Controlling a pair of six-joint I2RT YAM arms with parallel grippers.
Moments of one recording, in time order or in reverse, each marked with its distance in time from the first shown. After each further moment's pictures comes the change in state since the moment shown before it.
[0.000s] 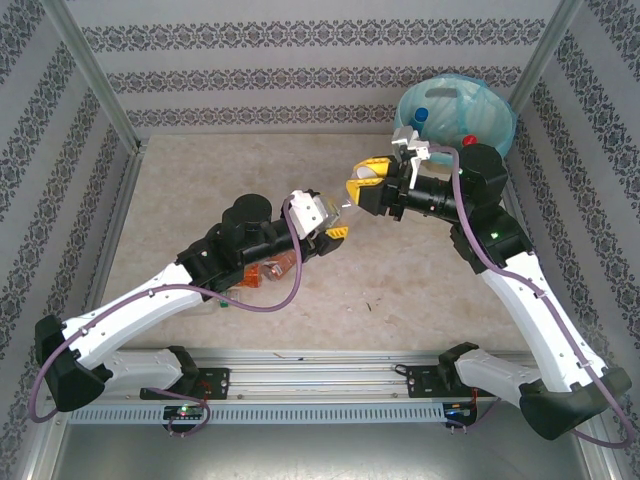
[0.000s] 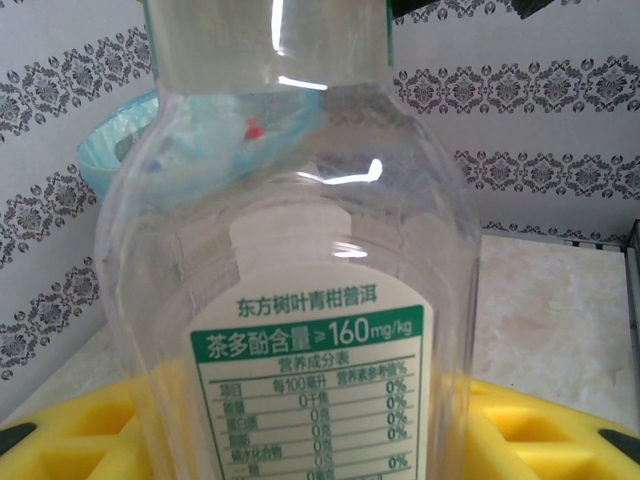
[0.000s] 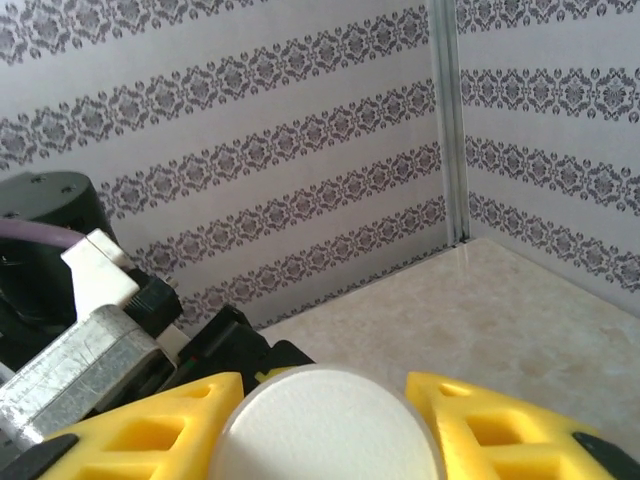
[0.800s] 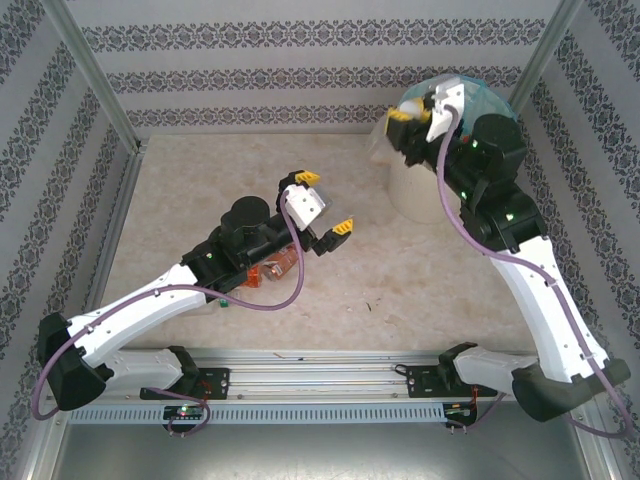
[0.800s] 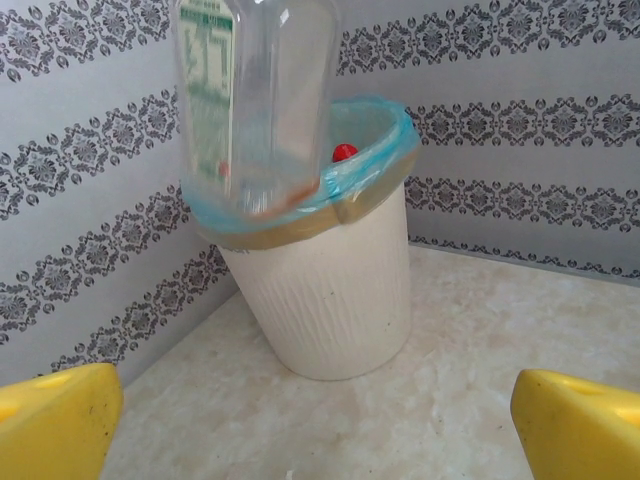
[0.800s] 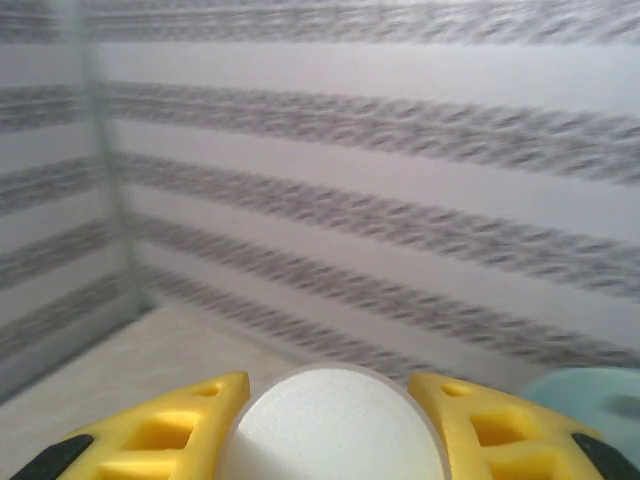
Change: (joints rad) left arm 0.000 0.012 -0.041 0.153 -0.169 0.004; right arm -0.013 0.122 0.299 -0.122 0.771 -0.208
